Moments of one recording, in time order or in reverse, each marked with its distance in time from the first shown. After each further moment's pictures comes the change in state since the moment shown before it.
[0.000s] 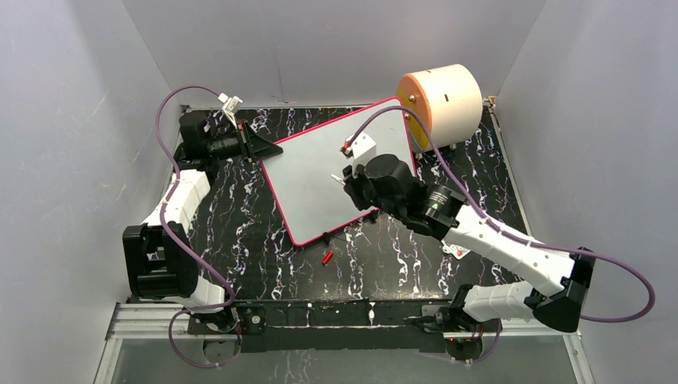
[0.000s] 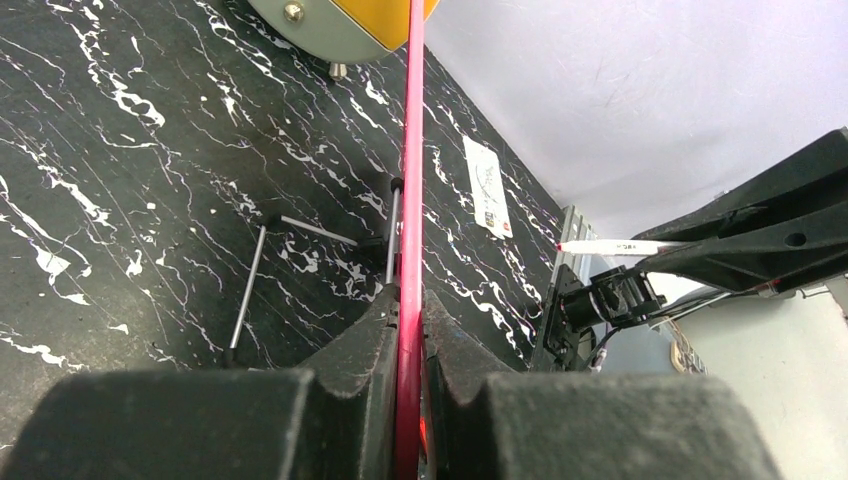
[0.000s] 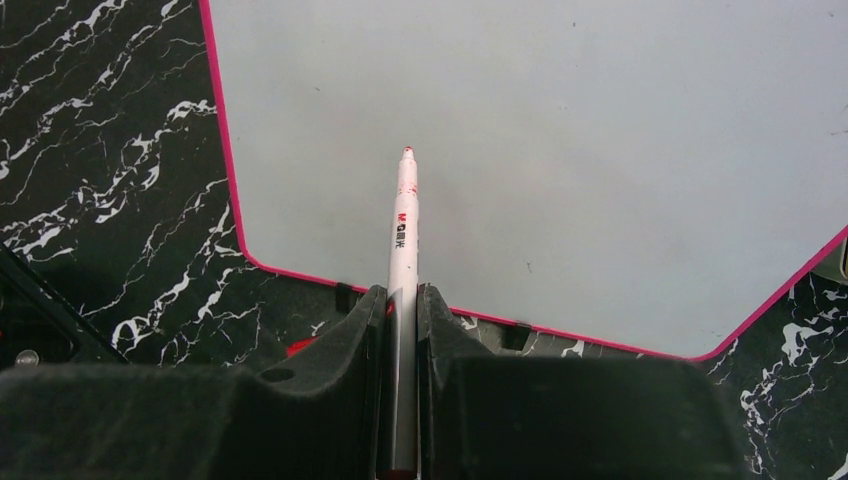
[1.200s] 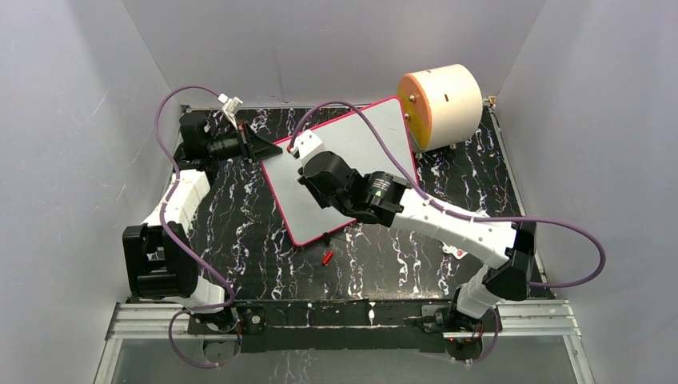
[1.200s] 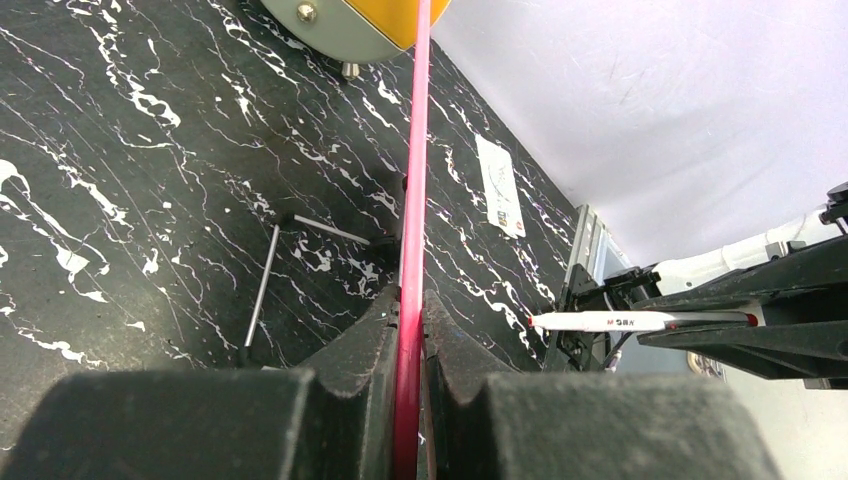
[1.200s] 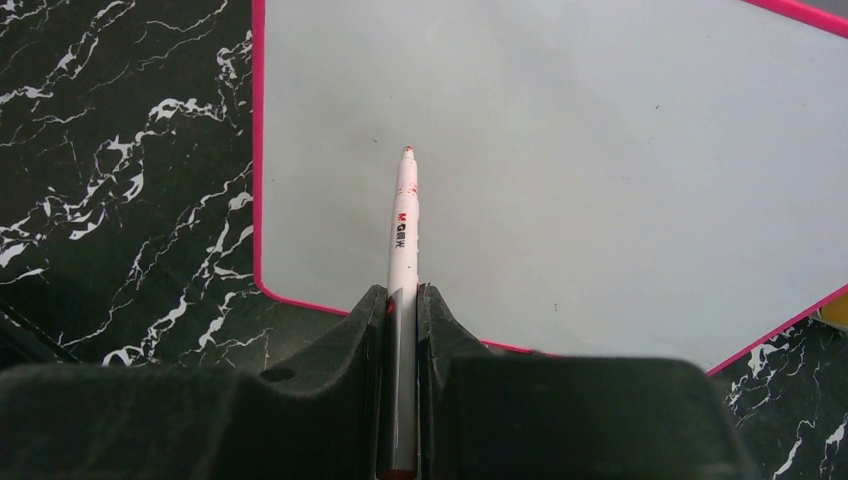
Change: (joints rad) left arm 0.000 0.000 0.000 -0.026 -0.016 0.045; right arm 0.158 0.364 0.391 -0.190 0.195 0.002
